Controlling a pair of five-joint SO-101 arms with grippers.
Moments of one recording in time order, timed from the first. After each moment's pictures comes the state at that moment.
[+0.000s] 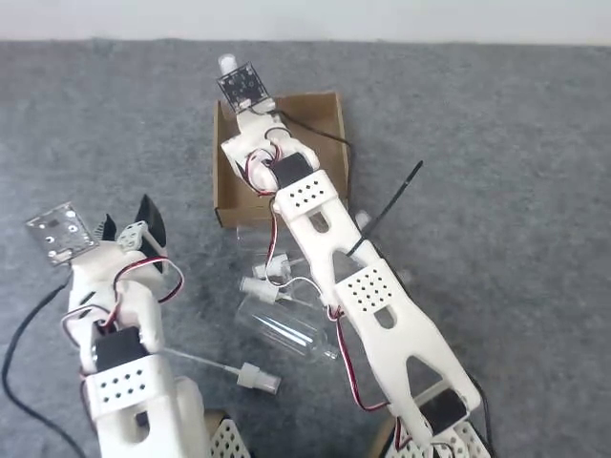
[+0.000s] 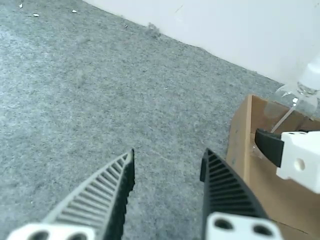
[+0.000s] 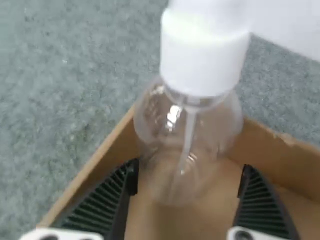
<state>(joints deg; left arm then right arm) -25.6 -69.7 82.5 27.8 16.0 -35.9 85.0 -92.3 52.8 1.6</state>
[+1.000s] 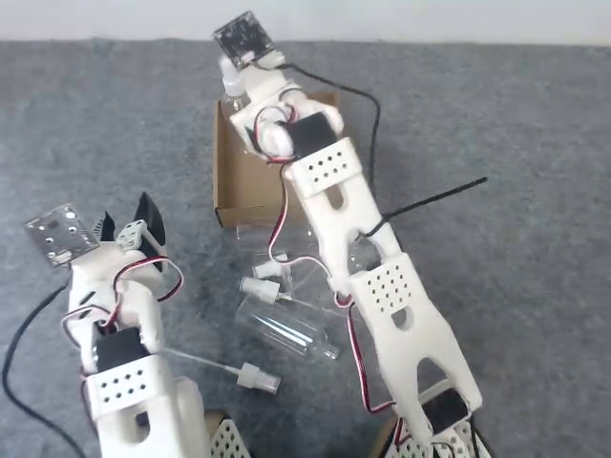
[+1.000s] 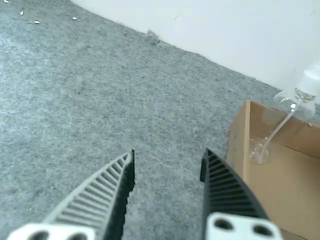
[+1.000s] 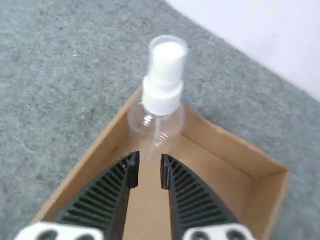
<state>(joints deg) -25.6 -69.7 83.1 25.7 16.0 -33.2 63.5 -92.3 78.0 7.3</state>
